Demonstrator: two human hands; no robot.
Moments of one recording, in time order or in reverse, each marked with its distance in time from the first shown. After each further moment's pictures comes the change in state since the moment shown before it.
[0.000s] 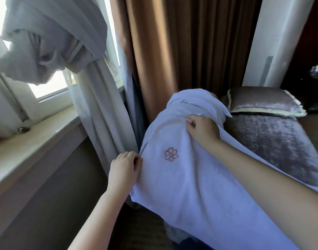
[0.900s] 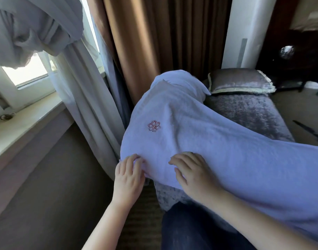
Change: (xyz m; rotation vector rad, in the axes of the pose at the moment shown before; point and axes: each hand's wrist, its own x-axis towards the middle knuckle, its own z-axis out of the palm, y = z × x) left_hand -0.101 -0.015 0.061 0.143 0.247 0.460; right_hand -0.223 -0.038 -0.024 -0.048 0.086 -0.406
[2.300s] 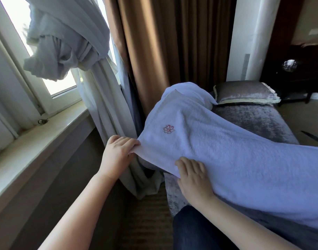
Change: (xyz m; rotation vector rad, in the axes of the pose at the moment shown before) left_hand 0.060 -0.065 -0.103 -0.098 0.059 0.211; right_hand -0.011 -0.054 0.027 -0.353 -0.002 0.111
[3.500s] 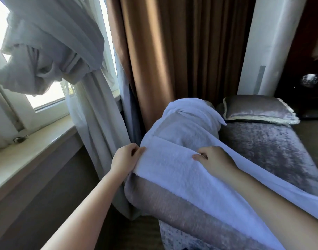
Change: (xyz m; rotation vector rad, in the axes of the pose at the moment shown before) left_hand 0.096 -0.026 0.102 -0.294 -0.291 -0.827; right_hand 0.156 0.154 0.024 0.473 -0.595 0.354
